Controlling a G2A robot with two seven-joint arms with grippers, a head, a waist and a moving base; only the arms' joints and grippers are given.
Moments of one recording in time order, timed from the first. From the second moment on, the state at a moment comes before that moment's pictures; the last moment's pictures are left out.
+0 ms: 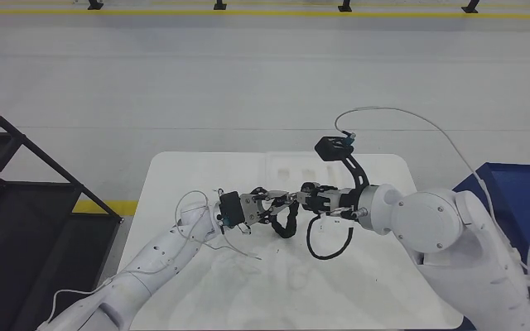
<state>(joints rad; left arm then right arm) 0.86 -1.17 -0.68 -1.07 1.64 -0.43 1.13 -0.89 -0.99 1.07 -2.14 -0.35 0.55 1.19</state>
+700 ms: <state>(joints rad) 0.87 -1.18 -0.71 -1.08 1.67 -0.45 1.12 -0.85 -0.99 1.02 -2.11 -0.37 0.54 1.23</state>
